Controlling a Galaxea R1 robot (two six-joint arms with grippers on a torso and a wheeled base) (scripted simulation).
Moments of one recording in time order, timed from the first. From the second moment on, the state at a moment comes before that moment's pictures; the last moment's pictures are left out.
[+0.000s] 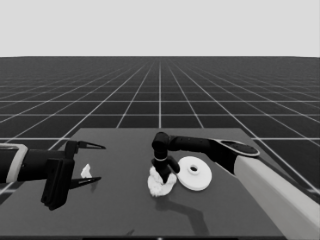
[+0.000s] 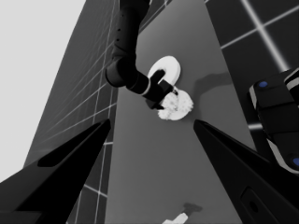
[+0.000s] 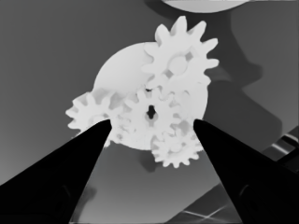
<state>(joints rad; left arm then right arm) -0.34 1.75 -0.42 0.31 0.68 0.35 -0.11 3.08 -1.76 -0.28 -1.50 2.38</state>
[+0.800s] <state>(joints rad) -0.34 1.75 -0.42 0.31 0.68 0.35 0.24 3.05 -1.66 0.05 -1.58 1.41</state>
